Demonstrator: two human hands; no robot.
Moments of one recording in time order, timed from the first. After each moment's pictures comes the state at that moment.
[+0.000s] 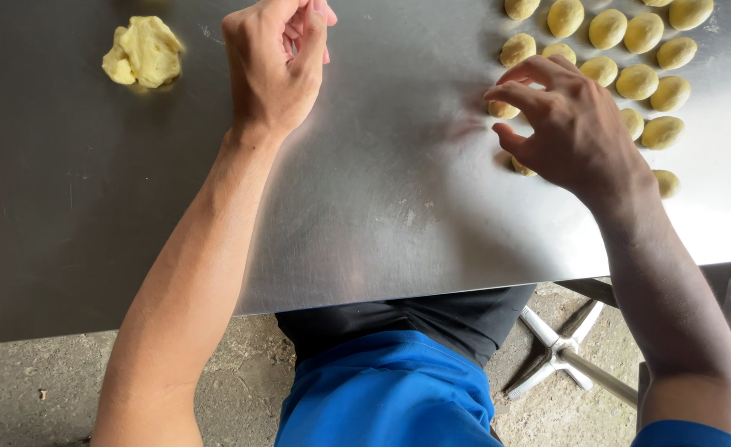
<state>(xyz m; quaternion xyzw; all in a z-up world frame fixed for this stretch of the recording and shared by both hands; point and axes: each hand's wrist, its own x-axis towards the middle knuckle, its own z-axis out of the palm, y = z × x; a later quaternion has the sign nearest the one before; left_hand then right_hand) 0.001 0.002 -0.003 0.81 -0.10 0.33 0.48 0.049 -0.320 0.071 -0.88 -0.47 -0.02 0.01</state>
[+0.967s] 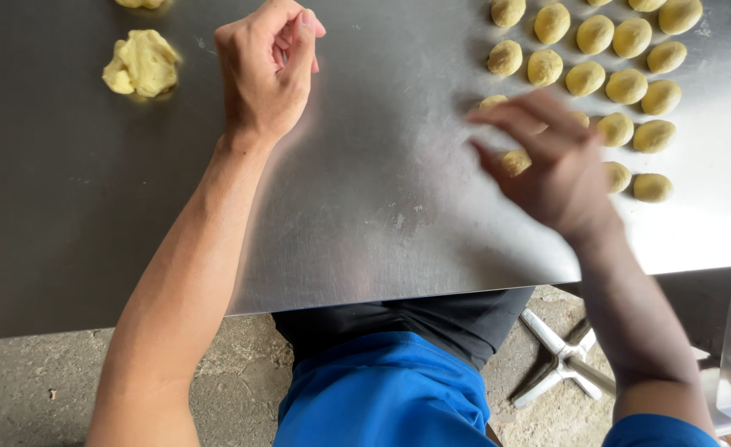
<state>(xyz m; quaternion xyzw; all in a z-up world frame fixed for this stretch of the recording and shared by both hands) 0.000 -0.001 0.002 0.82 -0.09 0.31 0.47 0.011 -0.322 0.078 -0.84 -0.50 -0.10 0.17</state>
